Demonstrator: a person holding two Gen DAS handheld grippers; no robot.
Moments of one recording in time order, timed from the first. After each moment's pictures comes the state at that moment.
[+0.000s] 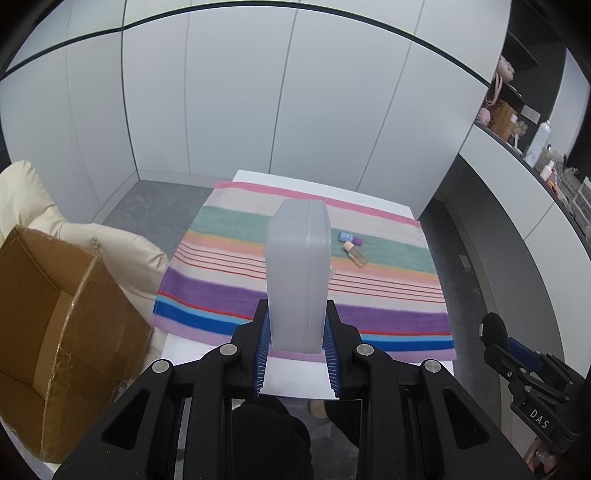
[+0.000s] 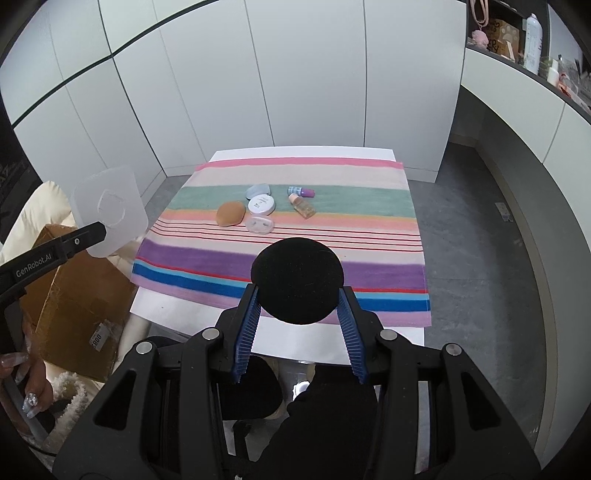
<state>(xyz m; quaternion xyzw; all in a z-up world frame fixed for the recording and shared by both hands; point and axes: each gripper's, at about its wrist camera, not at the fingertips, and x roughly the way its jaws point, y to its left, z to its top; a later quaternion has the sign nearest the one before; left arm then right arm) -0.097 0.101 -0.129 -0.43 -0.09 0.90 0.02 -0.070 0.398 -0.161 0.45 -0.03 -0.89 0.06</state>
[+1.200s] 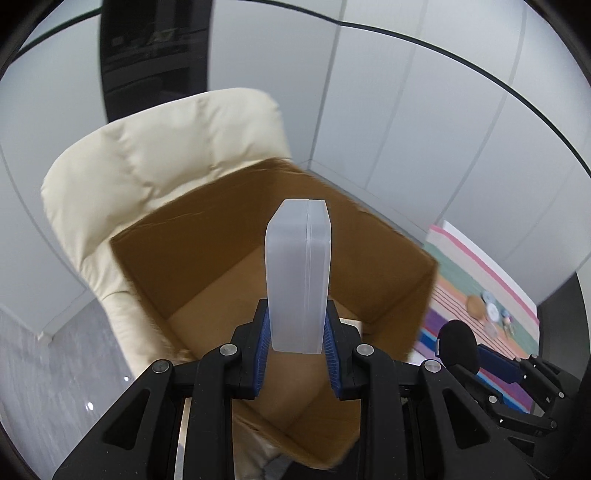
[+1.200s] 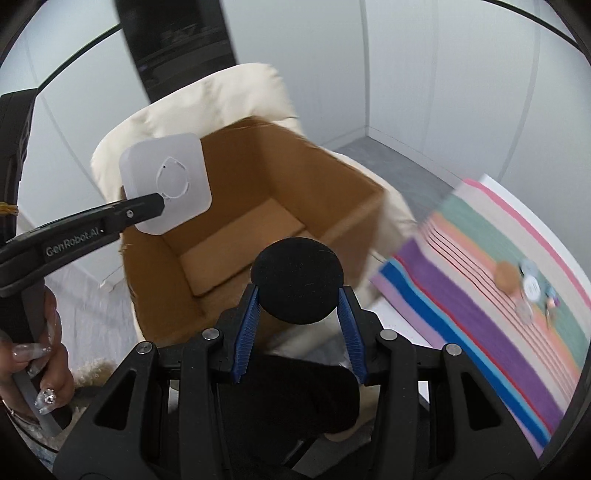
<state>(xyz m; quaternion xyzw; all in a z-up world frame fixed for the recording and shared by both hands) 0.045 -0.180 -0.140 -0.39 -0.20 0.86 -0.27 -0.046 0.021 -0.173 0.43 0.14 -0.79 0.41</state>
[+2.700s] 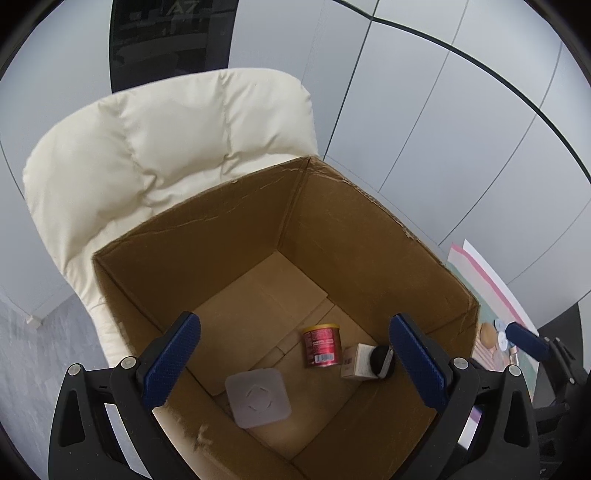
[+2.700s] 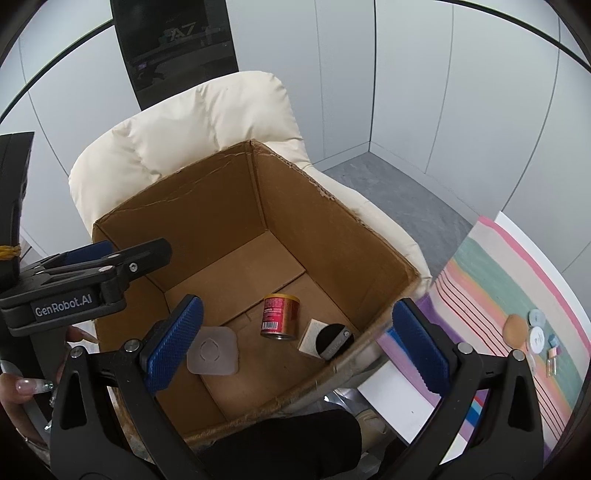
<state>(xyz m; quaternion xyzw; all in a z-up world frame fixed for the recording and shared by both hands) 0.012 -0.233 -0.164 -0.39 -0.24 0.85 -0.27 -0.092 -0.046 -0.174 0.41 0.15 -0.80 0.40</state>
